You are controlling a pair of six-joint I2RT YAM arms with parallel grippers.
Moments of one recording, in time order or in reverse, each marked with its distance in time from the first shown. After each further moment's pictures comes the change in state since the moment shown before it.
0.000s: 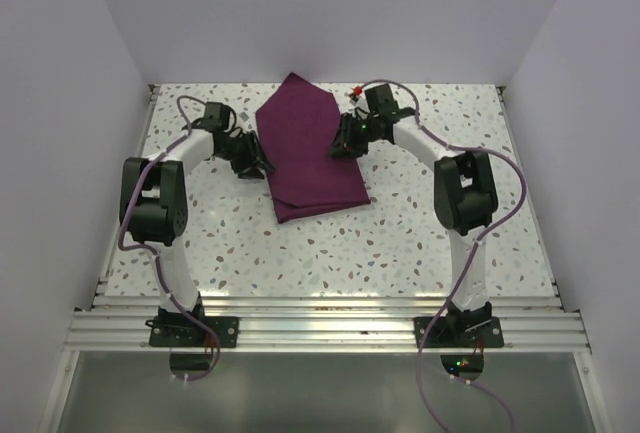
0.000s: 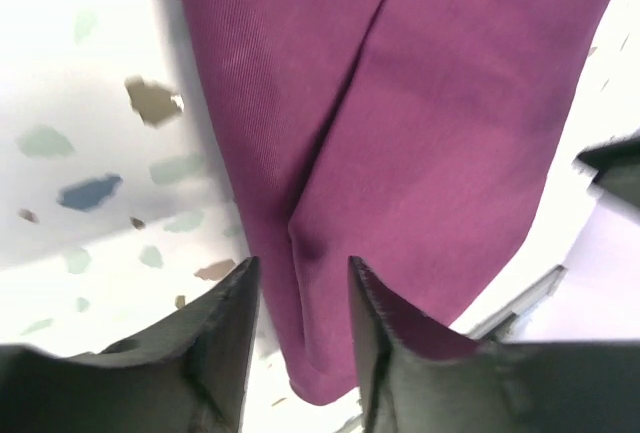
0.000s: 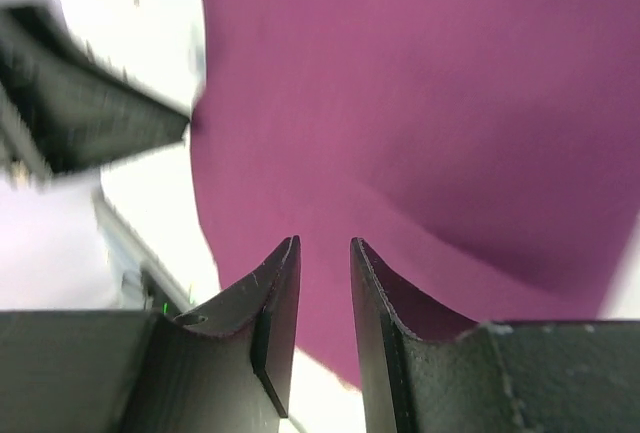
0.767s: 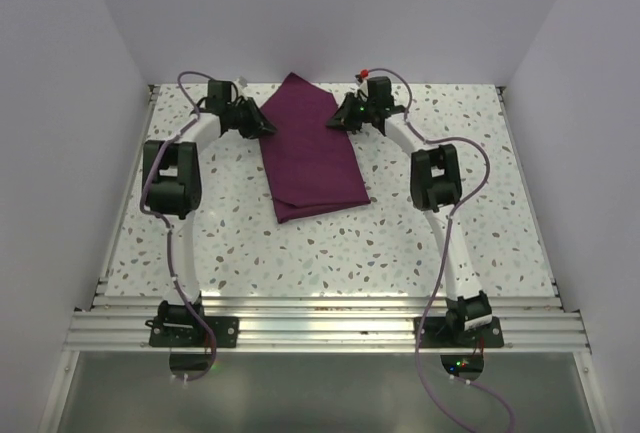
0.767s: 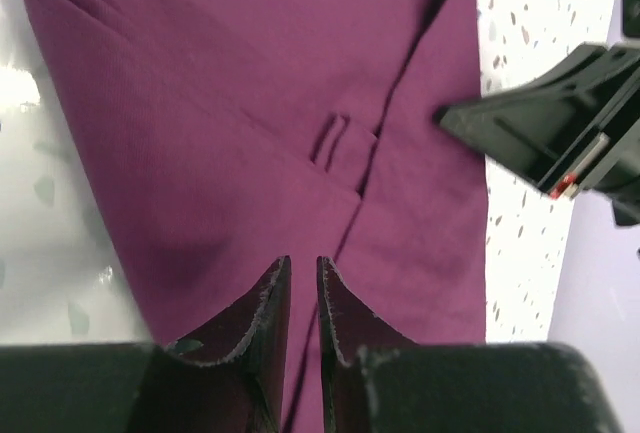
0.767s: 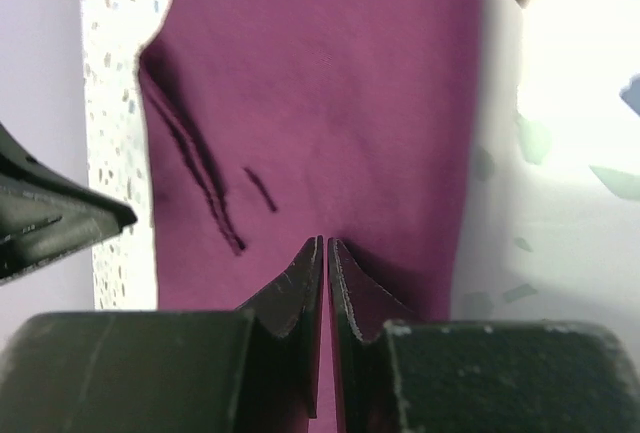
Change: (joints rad) left arm 0.027 0.302 0.373 0.280 0.020 -0.084; right arm -0.096 0.563 0.632 0.261 0.007 0.121
